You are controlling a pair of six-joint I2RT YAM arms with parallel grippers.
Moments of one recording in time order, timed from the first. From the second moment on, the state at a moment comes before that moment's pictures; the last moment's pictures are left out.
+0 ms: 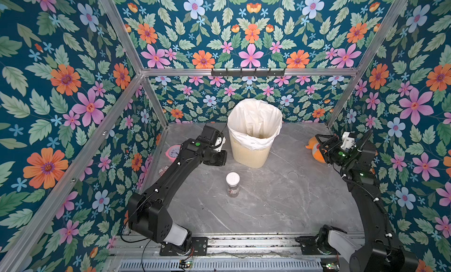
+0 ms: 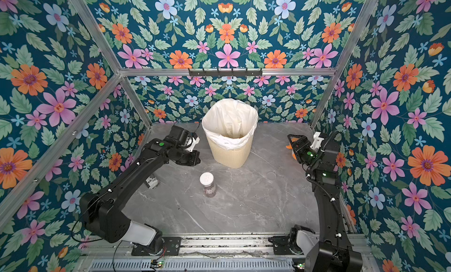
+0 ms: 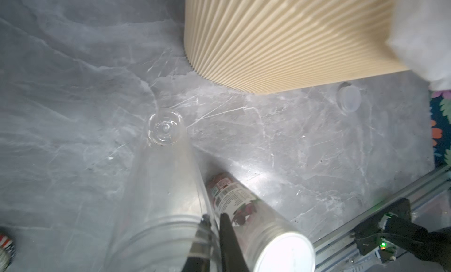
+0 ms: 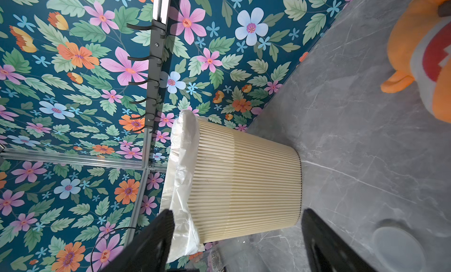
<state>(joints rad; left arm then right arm) -0.43 1.48 1.41 -1.03 0.22 -0.20 -0.27 1.03 0.87 -0.12 -0.66 1.00</state>
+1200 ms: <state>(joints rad) -0.24 1.51 1.38 -1.26 0.12 -0.03 -0.25 1.08 0.79 0.00 -0.71 1.04</state>
